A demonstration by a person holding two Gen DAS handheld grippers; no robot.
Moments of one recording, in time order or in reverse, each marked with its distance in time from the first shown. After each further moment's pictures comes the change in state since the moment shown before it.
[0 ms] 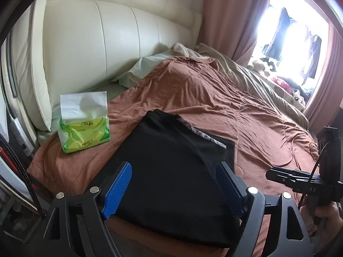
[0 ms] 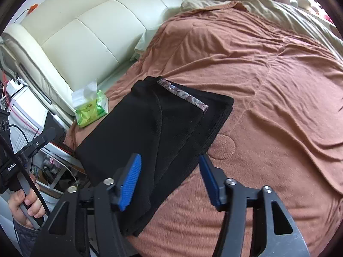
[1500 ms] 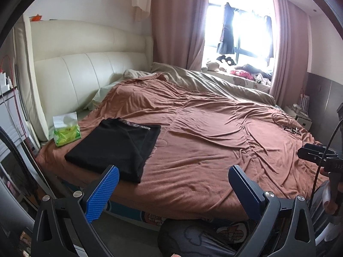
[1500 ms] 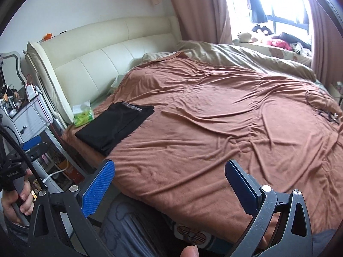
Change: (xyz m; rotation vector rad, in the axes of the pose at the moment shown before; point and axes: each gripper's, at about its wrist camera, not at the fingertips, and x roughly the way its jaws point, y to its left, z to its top) left arm -0.187 -0.206 -0.154 0.249 -0.141 -0.077; right arm -0.343 -0.031 -0.255 0.015 -0.306 -0.237
